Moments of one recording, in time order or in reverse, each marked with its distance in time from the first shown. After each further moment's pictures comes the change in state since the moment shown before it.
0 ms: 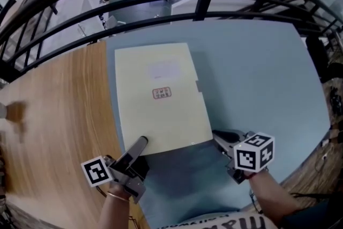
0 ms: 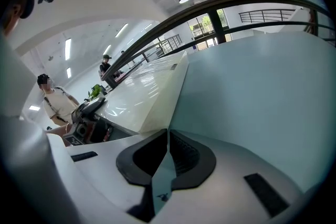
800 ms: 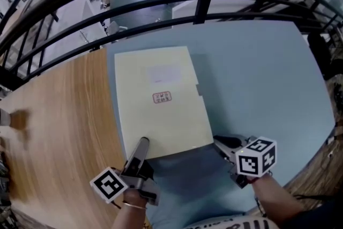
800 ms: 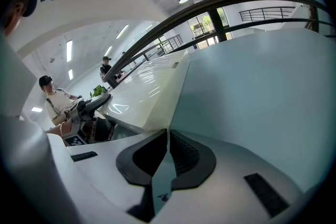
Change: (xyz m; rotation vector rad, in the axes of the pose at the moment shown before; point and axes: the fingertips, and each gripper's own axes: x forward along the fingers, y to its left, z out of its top) left arm -0.004 0.009 0.015 0.112 -0.253 0.209; right arm 0.004 0.002 -0.009 0.004 -0.005 0.023
